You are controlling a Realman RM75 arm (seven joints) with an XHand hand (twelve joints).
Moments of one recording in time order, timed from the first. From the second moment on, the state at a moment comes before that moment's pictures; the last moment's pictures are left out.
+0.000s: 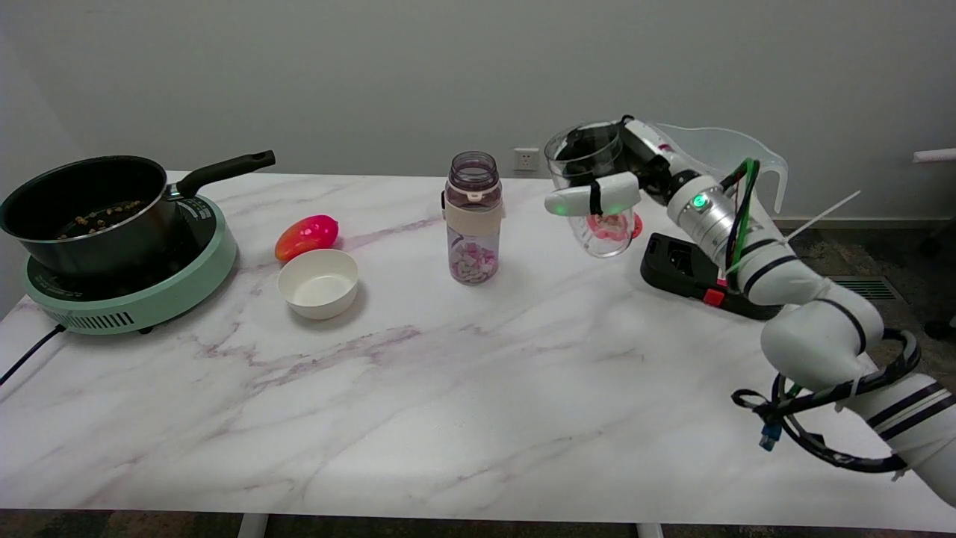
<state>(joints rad) 0.06 -0.93 -1.58 1.62 0.42 0.02 1.22</state>
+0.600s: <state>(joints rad) 0.00 -1.05 -1.60 1.41 0.11 0.25 1.66</state>
